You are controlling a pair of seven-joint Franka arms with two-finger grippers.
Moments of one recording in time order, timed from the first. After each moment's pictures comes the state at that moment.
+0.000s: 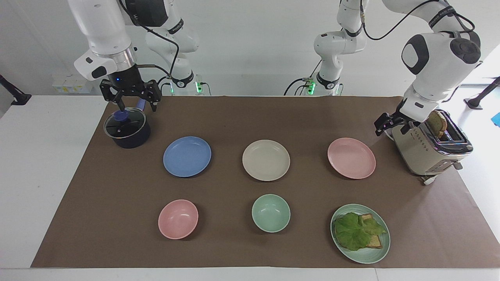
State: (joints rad) left arm 0.10 0.04 -0.07 -1.88 -0.01 1.88 -0.02; right arm -0.05 0.01 0.12 -1.57 -0.06 1.60 0.05
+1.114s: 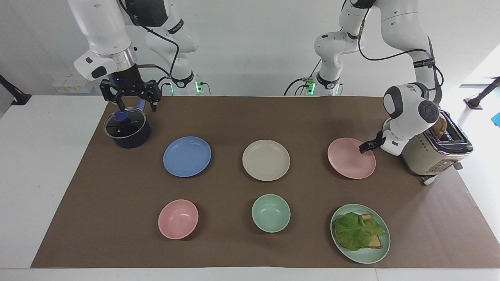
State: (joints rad) left arm 0.16 0.18 -0.08 -2.14 -0.01 2.08 -0.14; right arm -0.05 0.01 0.12 -1.57 -0.06 1.60 0.05
